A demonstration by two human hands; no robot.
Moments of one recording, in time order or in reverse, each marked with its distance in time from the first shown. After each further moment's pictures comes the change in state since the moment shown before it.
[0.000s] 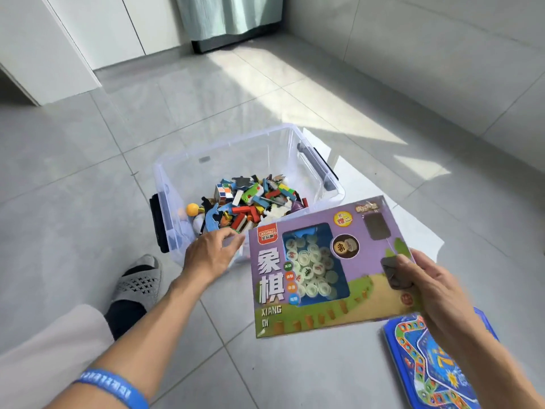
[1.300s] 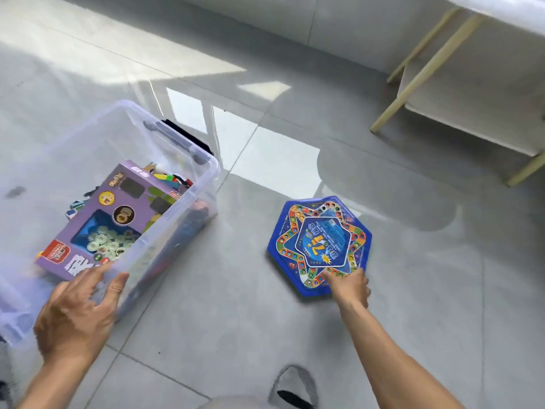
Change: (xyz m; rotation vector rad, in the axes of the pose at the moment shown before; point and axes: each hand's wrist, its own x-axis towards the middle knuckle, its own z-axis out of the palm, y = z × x) left_hand -0.082 0.017 0.091 0.127 0.307 0.248; right_hand -0.069 0.231 -0.152 -0.509 0.832 0.734
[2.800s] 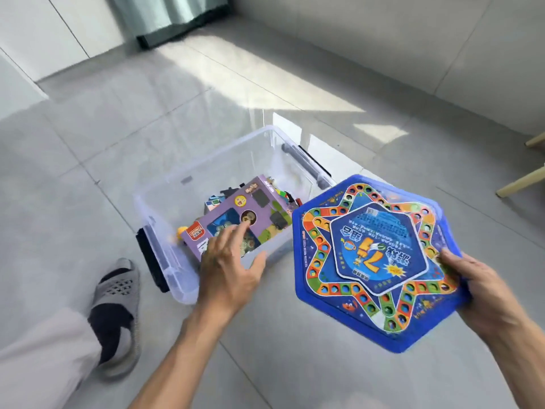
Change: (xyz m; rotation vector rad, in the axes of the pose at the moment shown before) left_hand 0.018 0.061 -0.051 -0.313 -0.102 -0.001; right_hand -0.089 -0.138 -0.101 0.790 -0.659 -0.265
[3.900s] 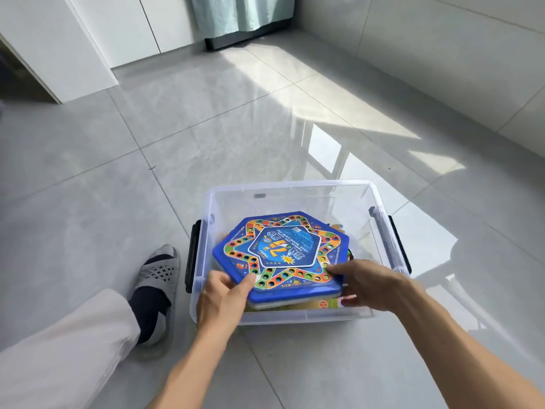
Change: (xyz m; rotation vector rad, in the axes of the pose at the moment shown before) left_hand -0.025 -0.063 -0.053 -0.321 0.122 -0.798; right_hand 0.033 0.053 0.214 -0.693 -0.577 0.421
